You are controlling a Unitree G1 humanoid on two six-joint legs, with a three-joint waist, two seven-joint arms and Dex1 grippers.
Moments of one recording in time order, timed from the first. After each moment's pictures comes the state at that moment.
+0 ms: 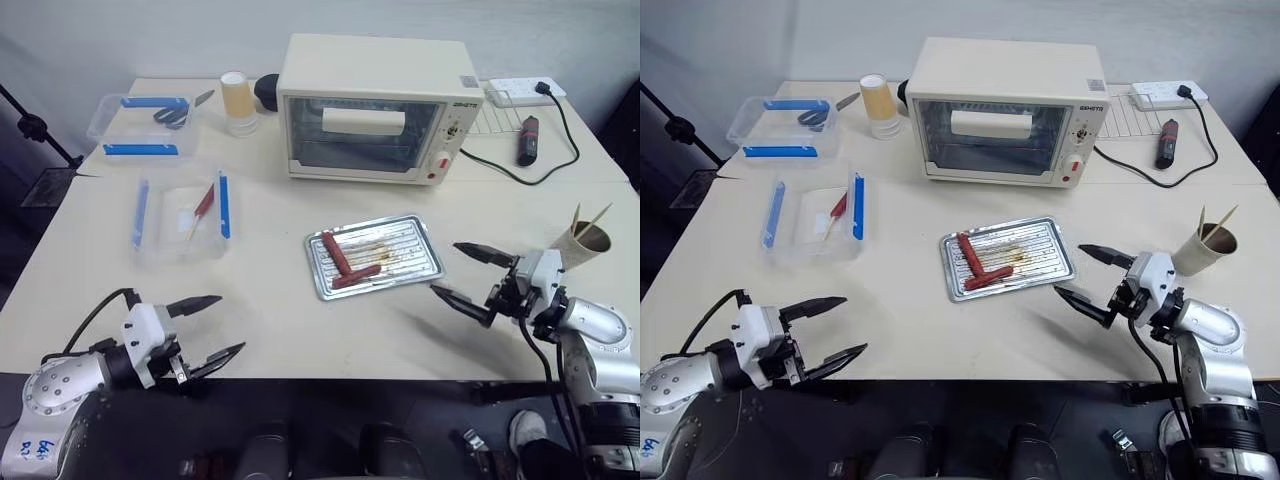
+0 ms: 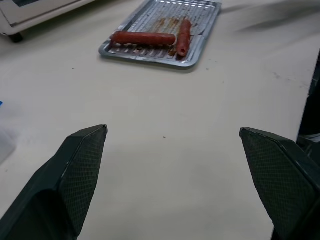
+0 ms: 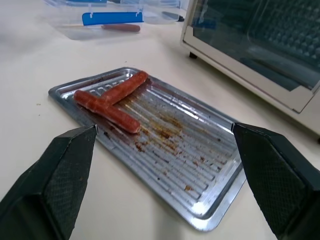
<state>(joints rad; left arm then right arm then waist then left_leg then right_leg) 0.21 0.67 0.29 -0.35 -0.42 0.08 -0.89 -0.22 -0.64 -0.20 0.16 0.47 -0.17 1.12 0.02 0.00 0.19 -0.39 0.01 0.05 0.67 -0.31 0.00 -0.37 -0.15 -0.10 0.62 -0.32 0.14</state>
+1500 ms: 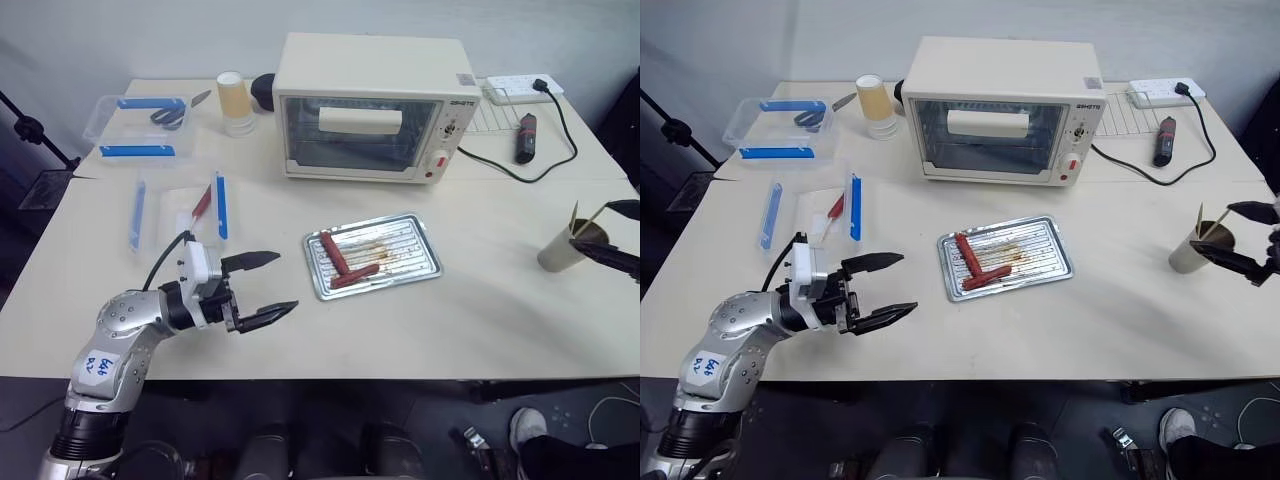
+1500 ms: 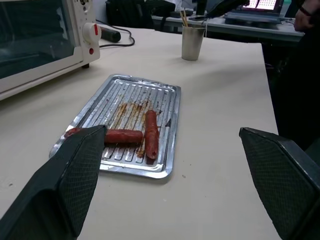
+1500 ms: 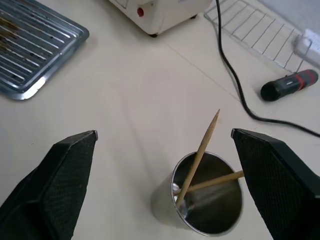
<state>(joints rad) -0.17 0.59 0.09 -0.29 -0.54 0.27 -0.94 -0.54 -1.16 -0.25 0.65 0.30 0.11 1.24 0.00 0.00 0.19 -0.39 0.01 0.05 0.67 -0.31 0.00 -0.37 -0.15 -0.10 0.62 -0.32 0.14</state>
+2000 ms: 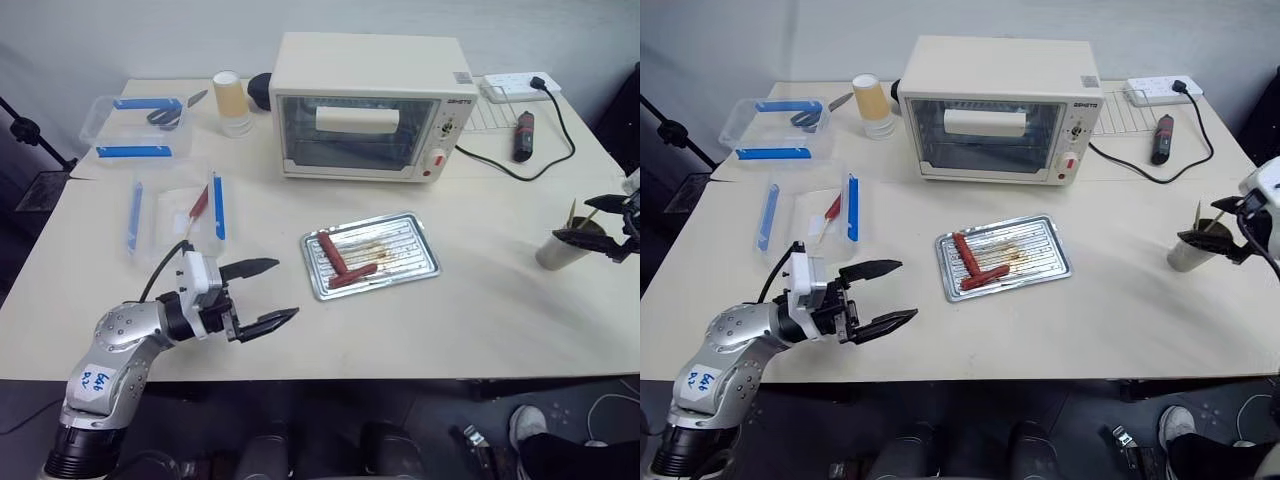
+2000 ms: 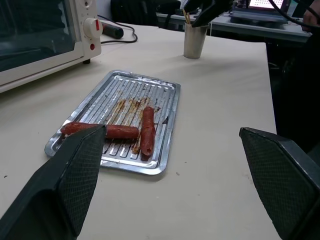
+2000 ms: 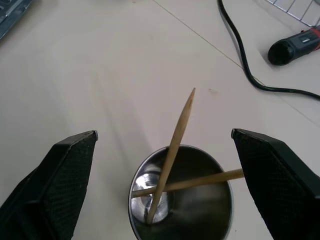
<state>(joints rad) -0.11 0.58 0.10 -0.35 -0.55 0.29 -0.90 -0.94 -1.09 -0.06 1.13 0.06 -0.05 1.25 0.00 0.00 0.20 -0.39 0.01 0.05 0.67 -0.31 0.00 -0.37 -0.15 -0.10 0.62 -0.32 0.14</state>
